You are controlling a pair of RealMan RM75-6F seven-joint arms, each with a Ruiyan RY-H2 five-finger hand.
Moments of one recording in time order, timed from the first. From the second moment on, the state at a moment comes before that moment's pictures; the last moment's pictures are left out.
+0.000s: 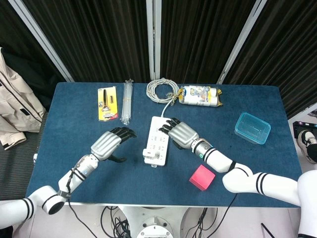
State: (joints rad) left arm -0.68 -1.46 -0.16 -1.44 1.60 0.96 -0.18; right arm 1.01 -1.44 0.18 -1.42 -1.09 0.55 -0.31
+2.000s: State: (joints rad) left arm -0.92 -1.78 -0.02 -0.95 1.71 1.07 -0.31; right arm 1.10 -1.59 0.10 -1.22 -1.06 0.52 -0.26
